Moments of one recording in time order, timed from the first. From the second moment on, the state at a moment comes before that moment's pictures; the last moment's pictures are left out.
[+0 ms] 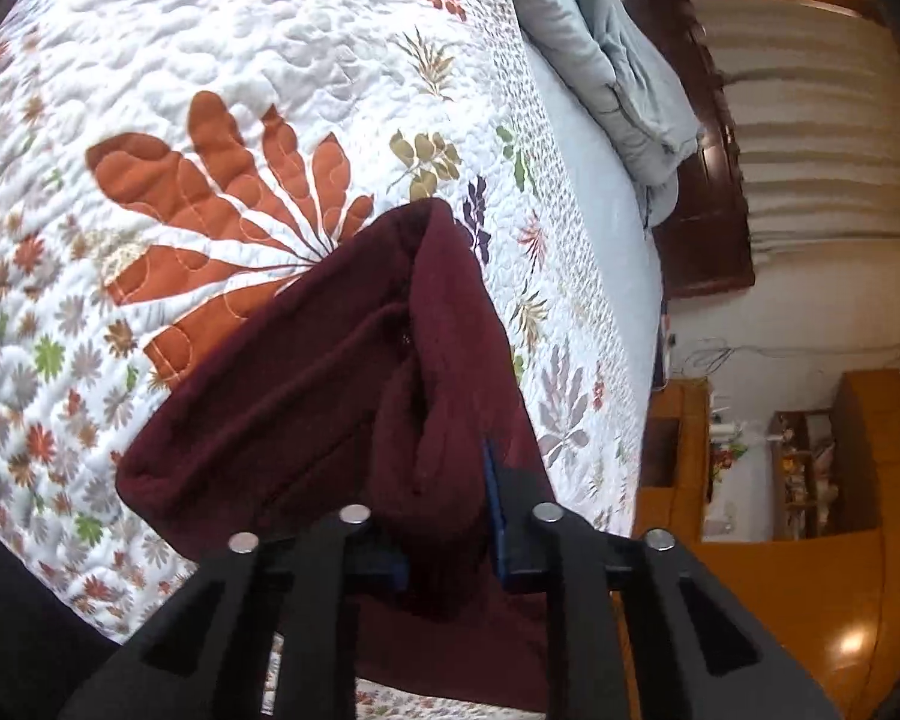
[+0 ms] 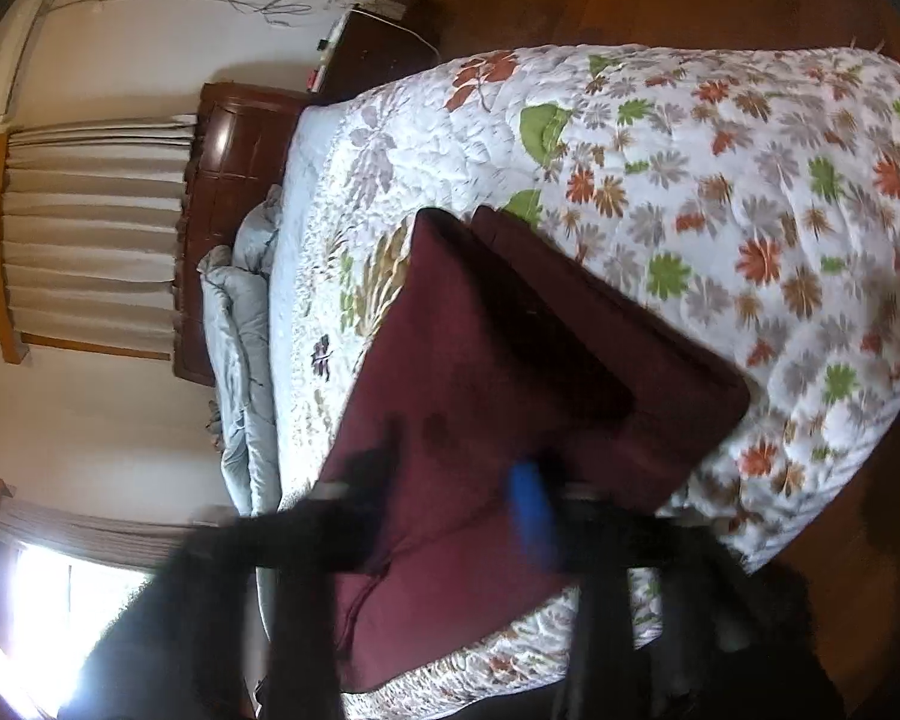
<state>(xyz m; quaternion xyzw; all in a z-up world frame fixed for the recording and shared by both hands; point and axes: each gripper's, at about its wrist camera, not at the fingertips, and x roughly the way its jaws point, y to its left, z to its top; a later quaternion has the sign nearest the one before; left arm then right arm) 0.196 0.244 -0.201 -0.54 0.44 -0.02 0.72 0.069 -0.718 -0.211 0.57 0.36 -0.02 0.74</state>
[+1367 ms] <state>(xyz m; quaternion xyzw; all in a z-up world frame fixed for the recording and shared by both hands) 0.137 0.256 -0.231 -0.54 0.41 -0.06 0.73 -0.023 -0.174 -0.153 -0.50 0.25 0.18 0.81</state>
